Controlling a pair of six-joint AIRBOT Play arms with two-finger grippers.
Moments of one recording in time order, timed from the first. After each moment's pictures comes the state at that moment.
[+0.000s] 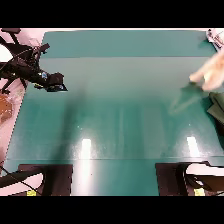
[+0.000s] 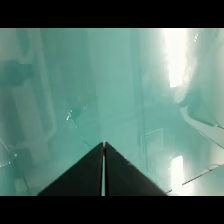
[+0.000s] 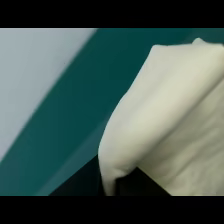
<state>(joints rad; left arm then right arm) -0.05 -1.28 1.40 1.09 -1.40 -1.51 -0.76 -1.42 1.74 -0.89 1.14 1.81</state>
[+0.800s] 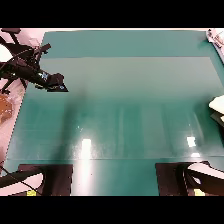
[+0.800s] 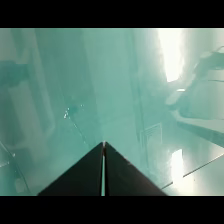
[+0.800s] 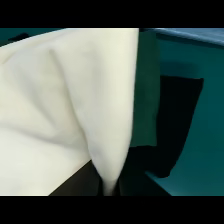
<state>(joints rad) -0.05 -1.28 1.40 1.07 -1.42 -1.48 -1.14 -1.24 1.50 -1.71 1.47 1.97</state>
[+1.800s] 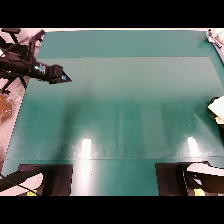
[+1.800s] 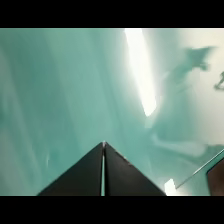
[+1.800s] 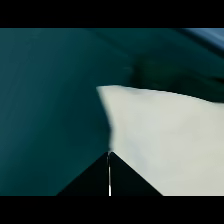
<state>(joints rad) -0.05 -1.20 1.41 0.89 -1.30 -1.37 -0.94 -1.37 1.76 -1.20 1.39 1.68</state>
